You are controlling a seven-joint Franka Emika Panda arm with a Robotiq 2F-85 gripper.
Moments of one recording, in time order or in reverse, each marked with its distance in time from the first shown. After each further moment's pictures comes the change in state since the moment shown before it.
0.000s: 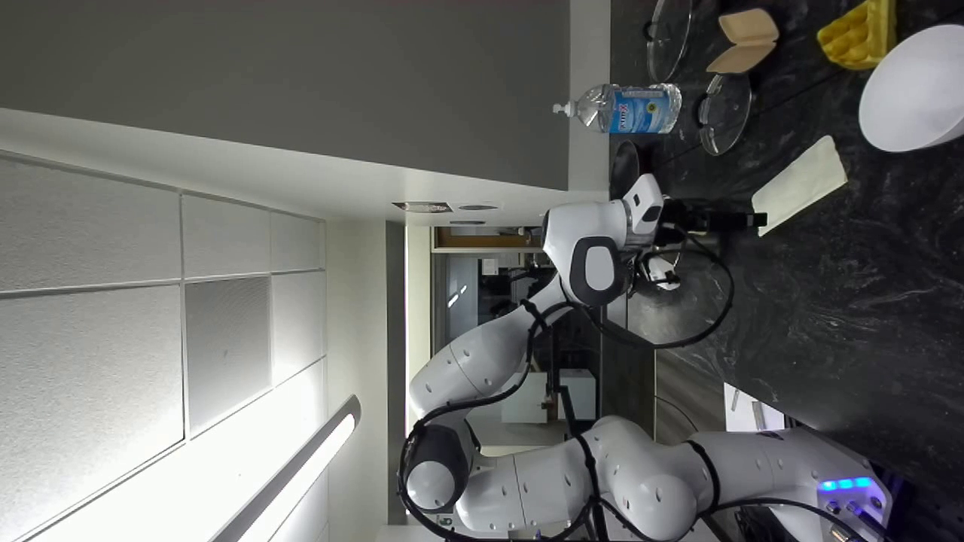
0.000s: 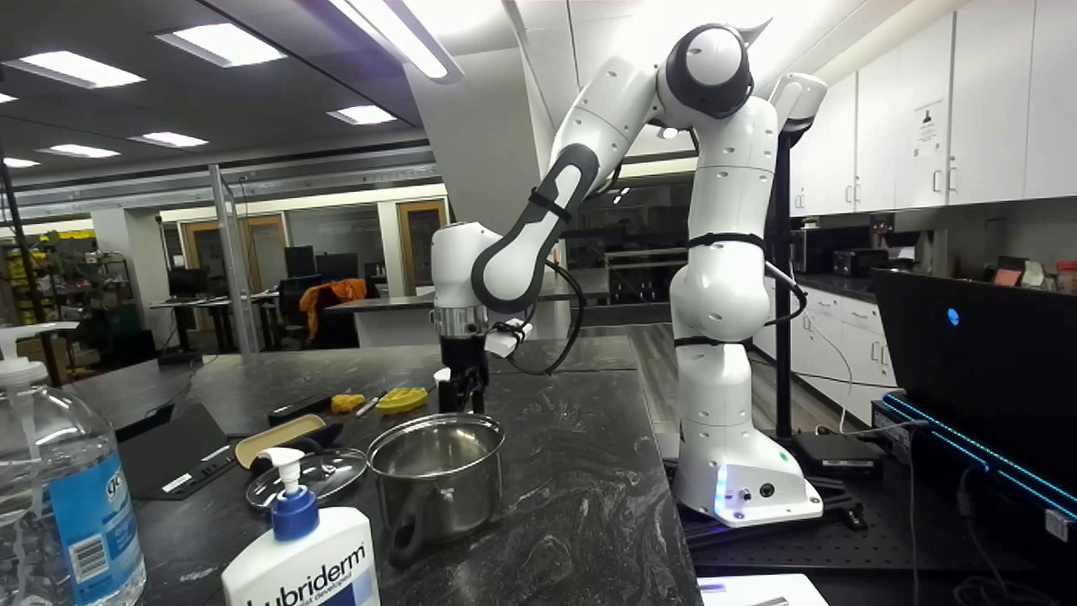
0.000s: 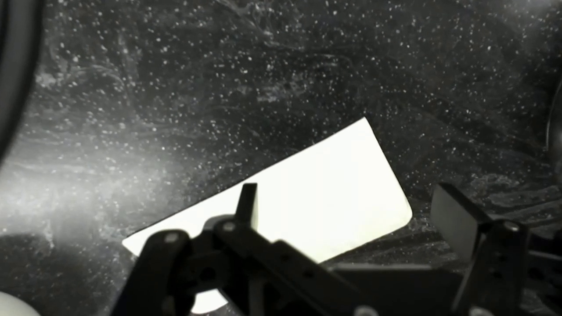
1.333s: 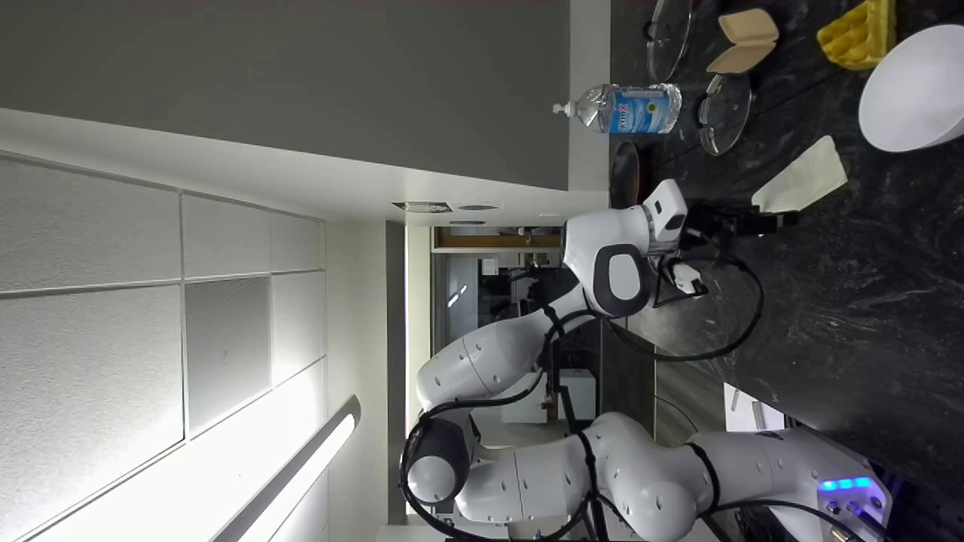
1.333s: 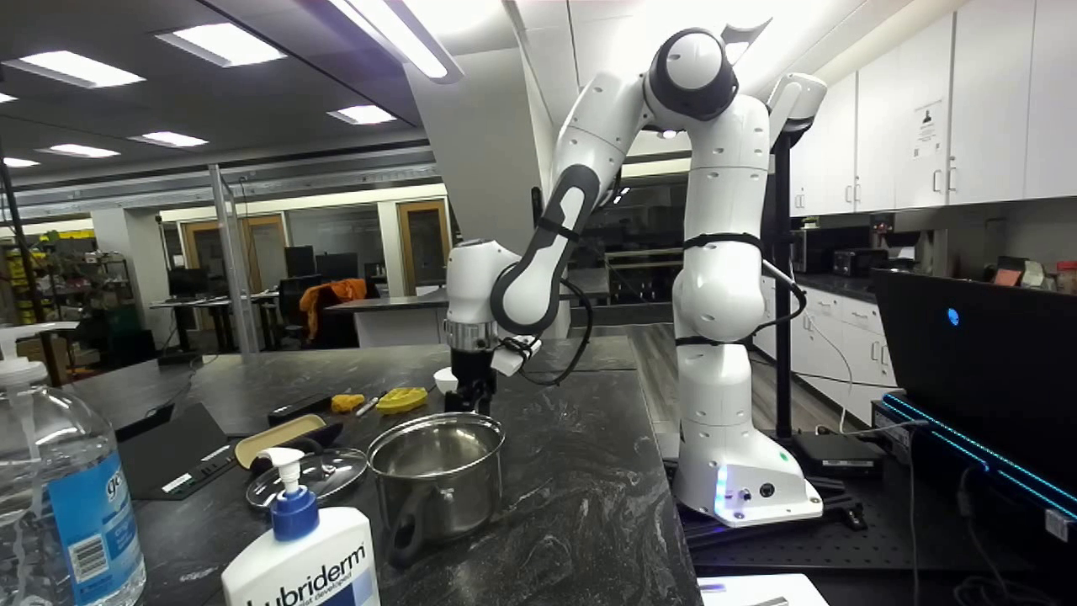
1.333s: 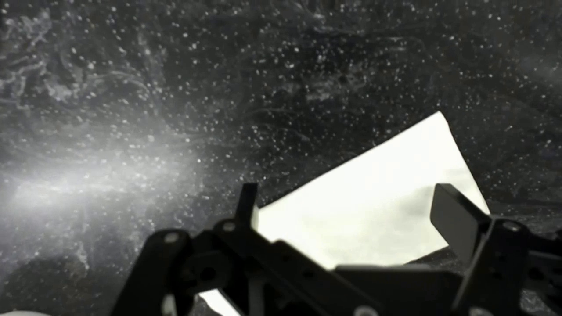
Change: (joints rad) arm -0.078 0.052 0.004 -0.063 -0.127 0.184 0.118
